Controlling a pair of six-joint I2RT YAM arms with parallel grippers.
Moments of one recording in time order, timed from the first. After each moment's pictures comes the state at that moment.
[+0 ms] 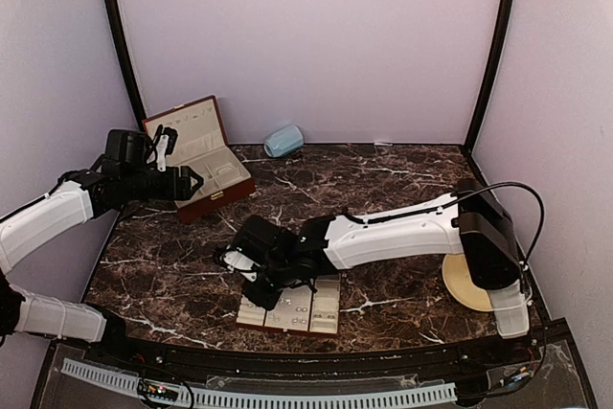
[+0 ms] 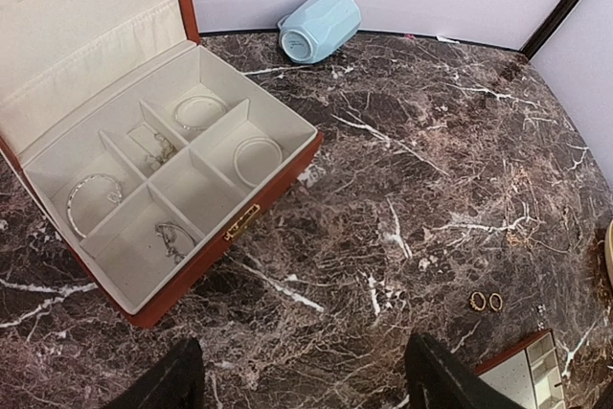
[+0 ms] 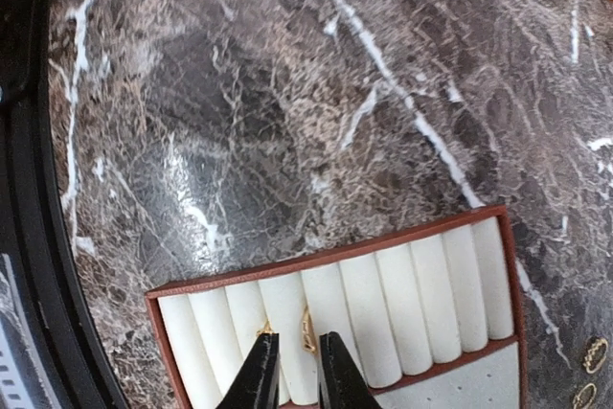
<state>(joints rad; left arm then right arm) -0.28 1.15 0.87 -0.32 0.15 -0.19 1.30 2.16 1.67 -0.49 0.00 0.06</state>
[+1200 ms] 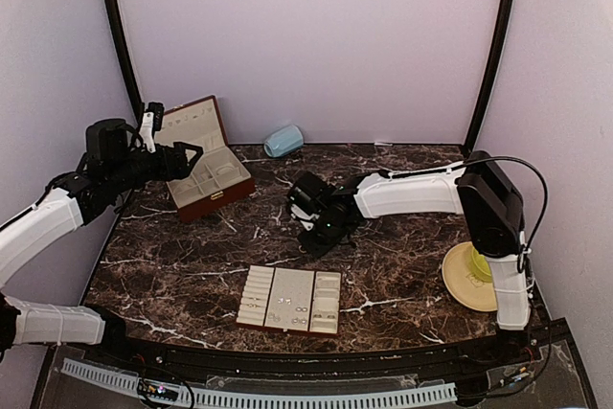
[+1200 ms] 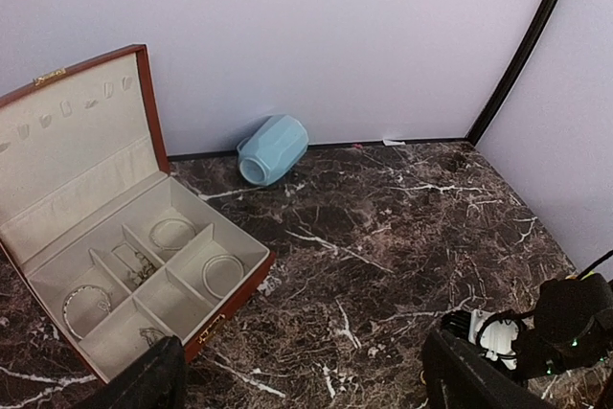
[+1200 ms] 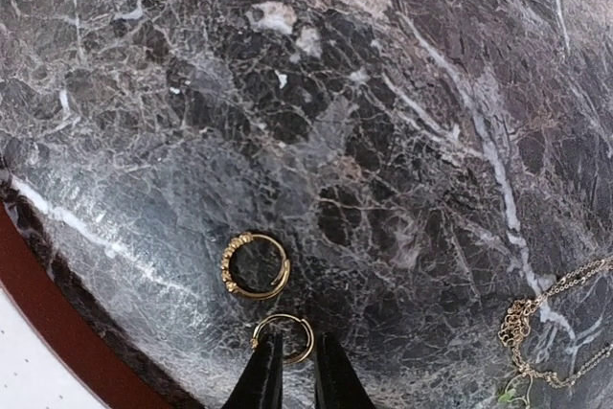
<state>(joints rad) -0.28 1.05 0.85 -0.10 0.19 -0.22 0.98 2.13 1.59 -0.64 0.14 0.17</state>
